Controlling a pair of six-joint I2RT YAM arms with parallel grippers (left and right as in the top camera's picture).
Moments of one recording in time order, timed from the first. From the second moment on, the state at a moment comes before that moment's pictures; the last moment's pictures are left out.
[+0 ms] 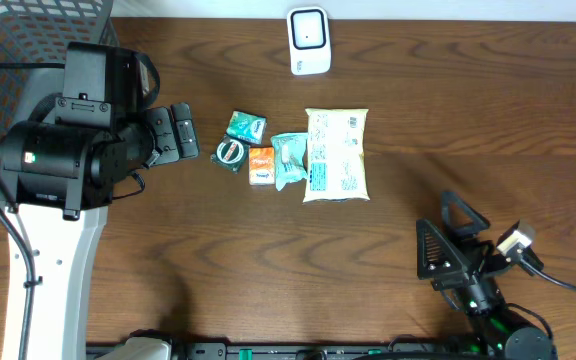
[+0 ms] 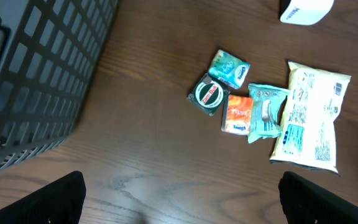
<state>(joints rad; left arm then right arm) -0.15 1.38 1.79 -1.42 -0.08 -0.33 0.08 0.02 0.09 0.36 -0.41 0.86</state>
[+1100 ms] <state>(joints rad) -0.15 1.38 1.79 -1.42 -0.08 -0.33 0.08 1.57 1.48 -0.81 -0.48 0.21</state>
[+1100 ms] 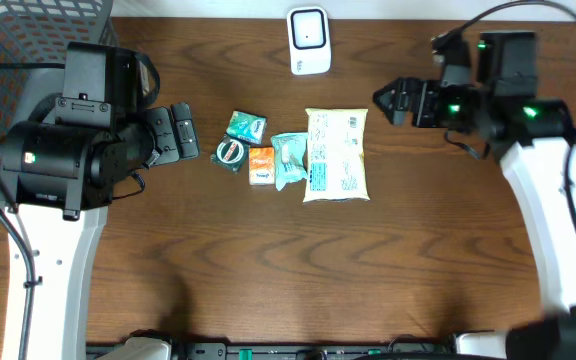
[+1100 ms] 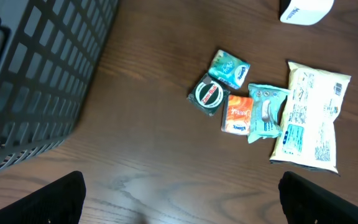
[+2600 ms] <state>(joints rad) -0.15 1.38 1.79 -1.42 -0.08 -0.33 0.53 1.93 1.48 -0.97 -0.22 0.39</state>
